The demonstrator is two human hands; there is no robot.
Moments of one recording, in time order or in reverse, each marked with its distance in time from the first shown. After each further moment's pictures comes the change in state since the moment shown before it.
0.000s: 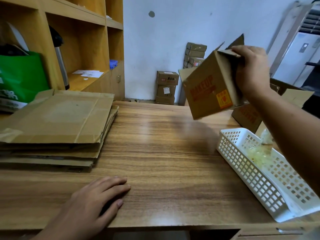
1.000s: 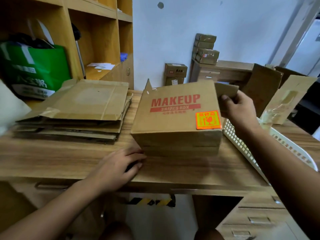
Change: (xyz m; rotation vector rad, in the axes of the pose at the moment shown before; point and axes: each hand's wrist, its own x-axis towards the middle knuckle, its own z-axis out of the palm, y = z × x) left_hand -0.002 0.018 -0.008 0.102 -0.079 -0.104; right_hand -0.152 -0.079 -0.026 0.825 -0.230 0.686
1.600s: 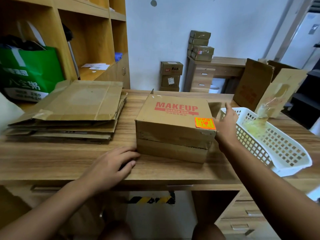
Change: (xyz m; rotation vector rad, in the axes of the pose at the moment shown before) left_hand -0.003 0.003 -0.003 0.001 0.012 -0.001; right_hand -0.026 0.061 0.008 -0.272 0.113 0.162
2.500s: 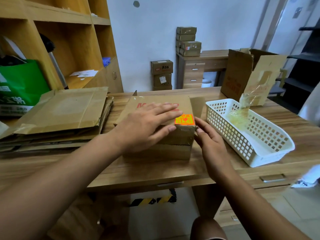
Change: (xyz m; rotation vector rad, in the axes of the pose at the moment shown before) left_hand 0.103 0.111 -0.067 0.149 0.104 0.529; right_hand -0.094 0.005 -0.029 0.581 -0.226 -0.015
